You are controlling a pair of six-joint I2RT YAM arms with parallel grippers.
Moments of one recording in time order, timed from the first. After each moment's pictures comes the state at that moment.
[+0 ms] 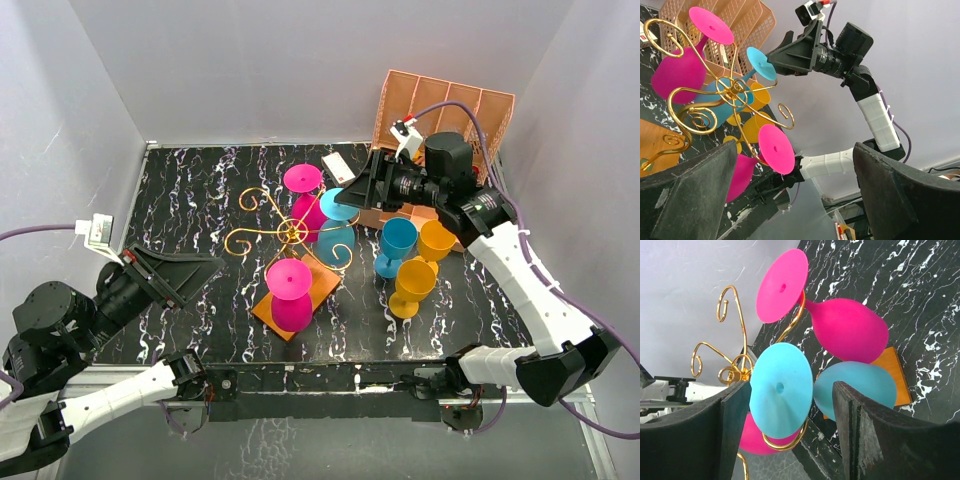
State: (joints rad) left arm -1.00 0.46 1.23 -0.70 -0.23 -0.85; right arm 0.44 1.25 1.43 -0.55 -0.53 0.61
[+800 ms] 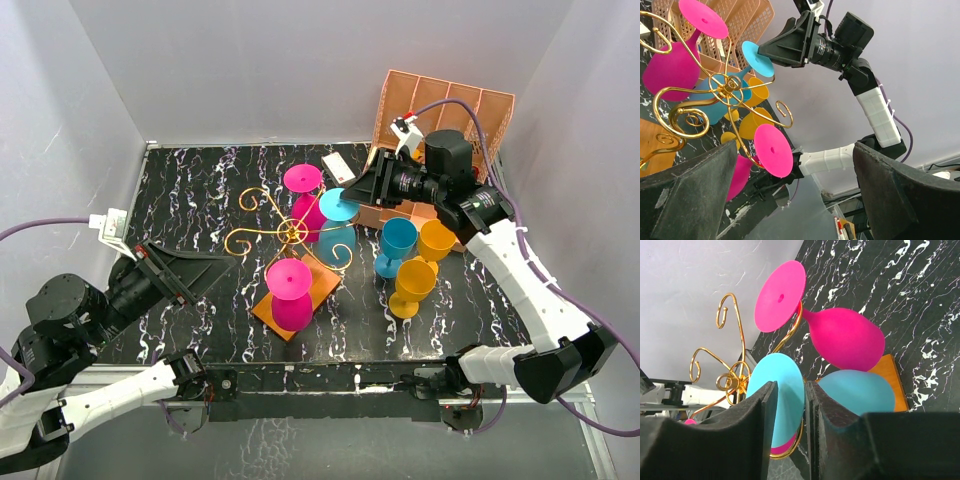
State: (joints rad) left arm -1.00 0.50 1.22 -0.68 -0.20 -0.85; right arm 0.43 1.27 1.42 -0.50 -0.55 0.60
